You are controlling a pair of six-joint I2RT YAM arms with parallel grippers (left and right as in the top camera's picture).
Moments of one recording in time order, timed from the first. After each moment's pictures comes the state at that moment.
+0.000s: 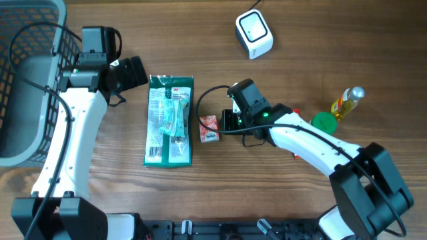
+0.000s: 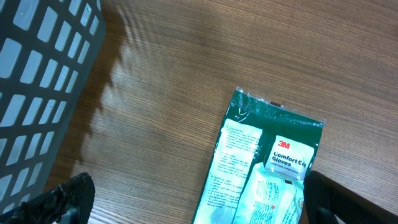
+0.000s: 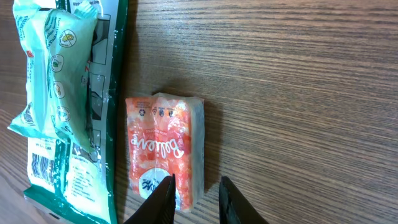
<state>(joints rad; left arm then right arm) -0.01 1.54 1.36 -0.88 -0.13 -0.31 0.61 1.70 0.97 -0.34 -0.24 0.58</state>
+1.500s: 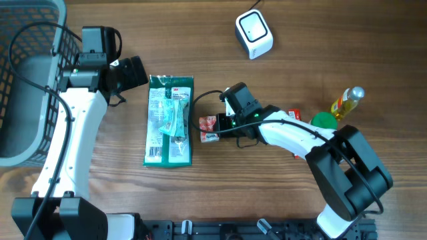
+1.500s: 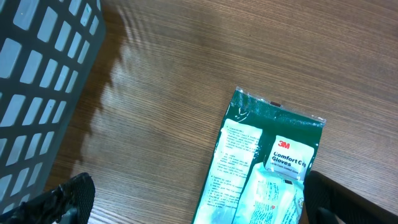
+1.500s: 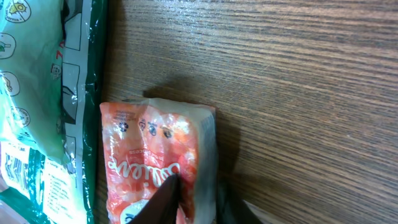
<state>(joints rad) -0.01 1.54 1.36 -0.88 -0.13 -0.31 0.62 1.85 0.96 -0.21 -0.31 0.55</state>
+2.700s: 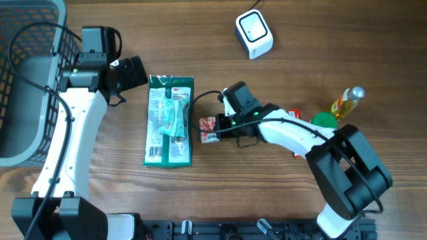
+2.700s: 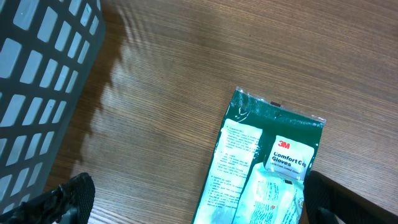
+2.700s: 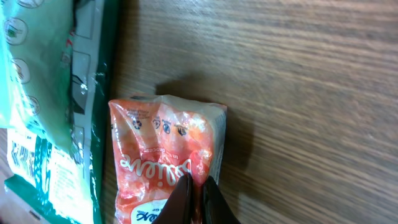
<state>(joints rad) -0.01 1.54 1.36 -0.88 -0.13 -0.31 0.61 1.85 0.98 -0.25 -0.36 0.51</state>
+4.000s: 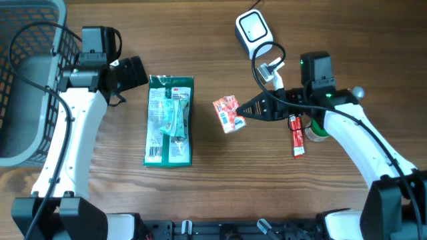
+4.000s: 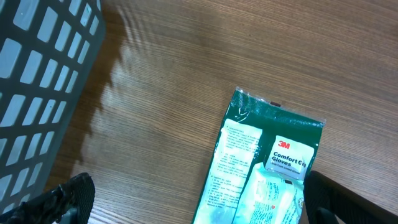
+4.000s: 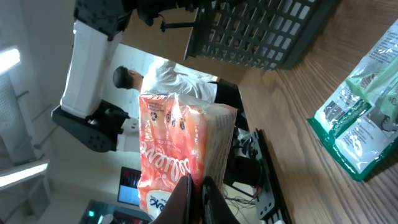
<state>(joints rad) -0.01 1.54 1.36 -0.88 -0.13 -0.31 0.19 1.54 0.98 -0.36 -1.56 0.31</state>
